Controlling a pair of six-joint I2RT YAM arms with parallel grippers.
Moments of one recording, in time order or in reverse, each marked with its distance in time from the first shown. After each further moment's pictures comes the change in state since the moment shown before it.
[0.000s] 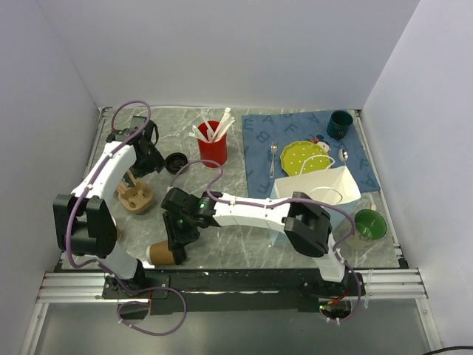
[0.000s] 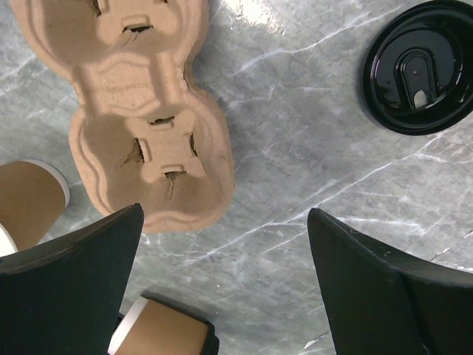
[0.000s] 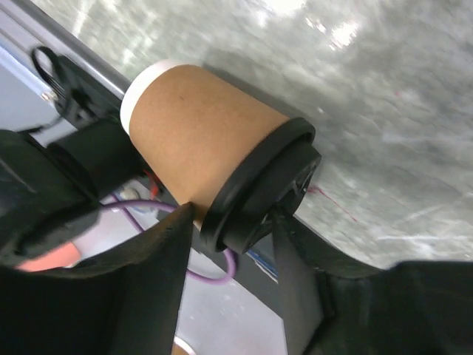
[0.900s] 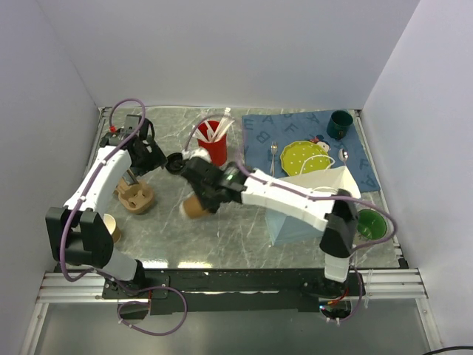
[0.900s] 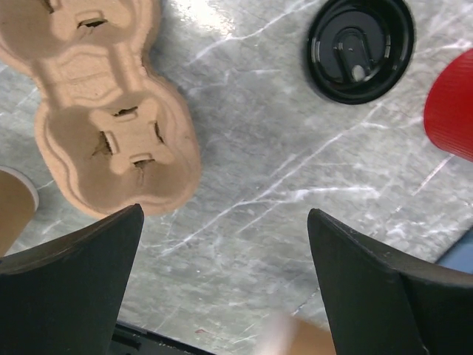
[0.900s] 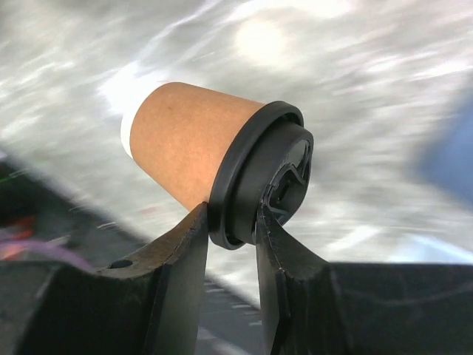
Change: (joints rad) left arm 0.005 -0.084 -0.012 0.037 0.109 0.033; right arm -0.087 -0.187 0.124 -0.298 0.422 -0.359
